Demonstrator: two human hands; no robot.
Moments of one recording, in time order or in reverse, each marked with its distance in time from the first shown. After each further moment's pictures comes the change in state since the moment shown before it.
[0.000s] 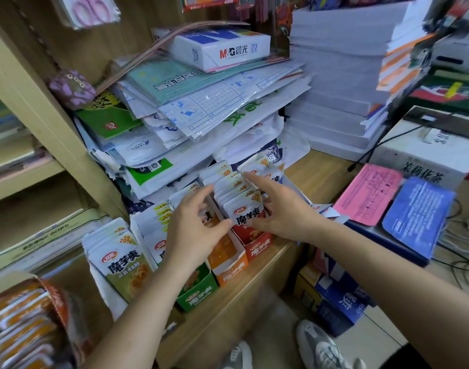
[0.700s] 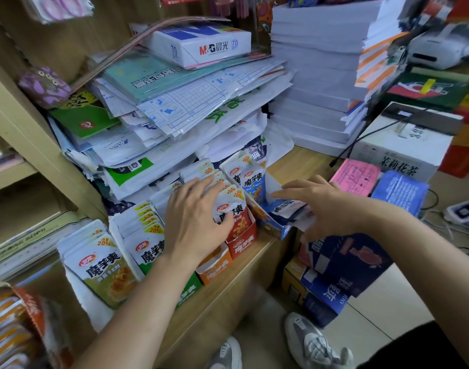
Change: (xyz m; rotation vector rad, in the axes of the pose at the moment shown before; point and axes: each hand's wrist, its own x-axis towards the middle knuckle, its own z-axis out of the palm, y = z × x) left_hand 0.015 0.008 0.032 0.585 0.085 0.376; right_hand -0.047 0.038 -0.078 -0.548 -0.306 0.145
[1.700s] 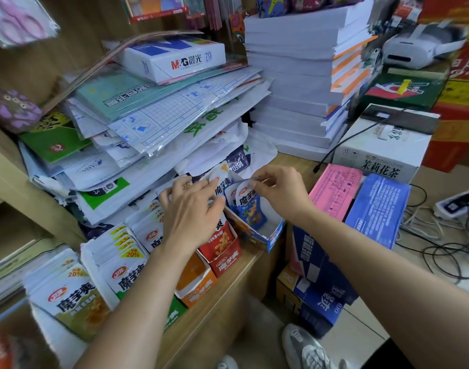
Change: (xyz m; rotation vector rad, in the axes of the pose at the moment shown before) left_hand 0.051 0.021 0.017 -0.060 -0.087 -0.050; right_hand 0.073 0.004 0.024 0.739 0.700 0.141
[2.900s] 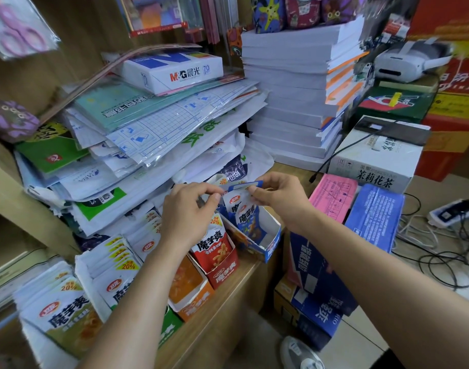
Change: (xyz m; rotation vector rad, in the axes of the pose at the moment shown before) left_hand 0.017 -0.003 -0.003 -0.439 0.089 -0.024; right_hand 0.001 -0.010 -0.006 0.575 -0.071 0.275
